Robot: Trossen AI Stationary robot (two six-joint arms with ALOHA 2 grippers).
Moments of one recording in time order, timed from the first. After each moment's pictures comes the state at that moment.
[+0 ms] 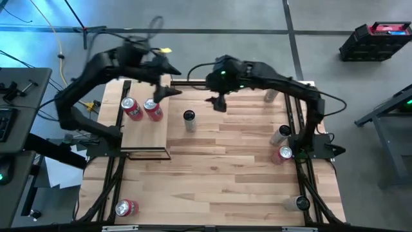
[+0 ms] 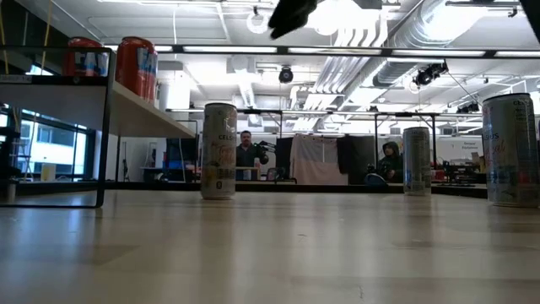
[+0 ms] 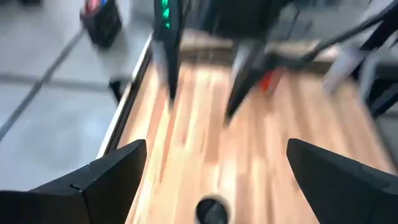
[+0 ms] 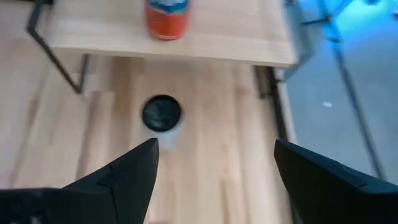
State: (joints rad) left arm 0.48 1.37 1.81 -1.05 0.28 0.22; right arm -0.27 1.82 2.09 -1.03 0.00 -0.30
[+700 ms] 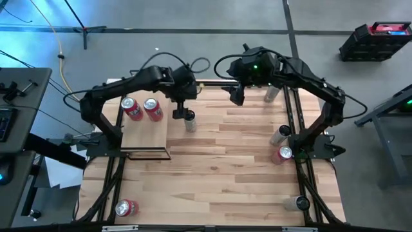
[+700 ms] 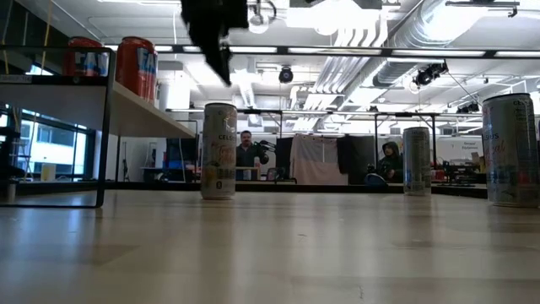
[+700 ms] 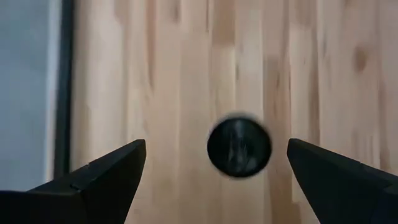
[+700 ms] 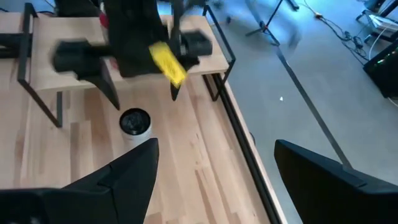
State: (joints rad) left arm 0.36 1.64 1.63 -1.16 0.06 0.37; right arm -0.23 1.62 2.09 -1.10 0.17 -0.14
